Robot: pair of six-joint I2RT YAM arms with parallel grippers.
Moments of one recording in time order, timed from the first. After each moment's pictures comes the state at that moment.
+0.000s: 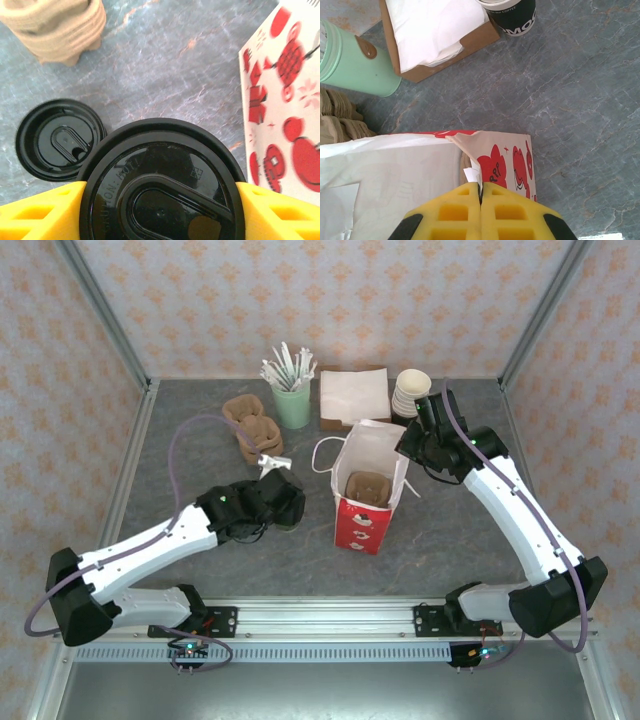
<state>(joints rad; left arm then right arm) -0.88 1.20 1.08 -0.86 -0.42 -0.63 0.40 1.29 1.38 -0.97 0.10 0.80</state>
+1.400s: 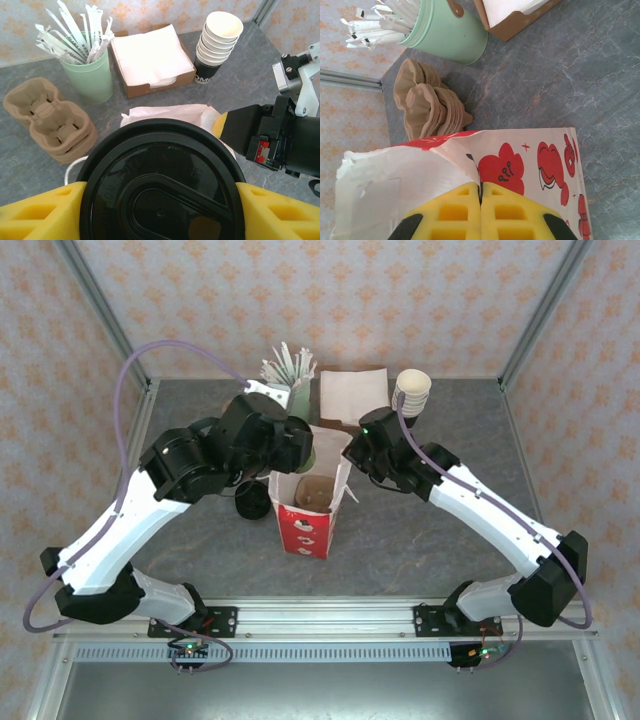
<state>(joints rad) -0.88 1.40 1.91 -1.23 -0.40 -0.47 0.71 1.35 1.30 -0.66 0.12 1.17</state>
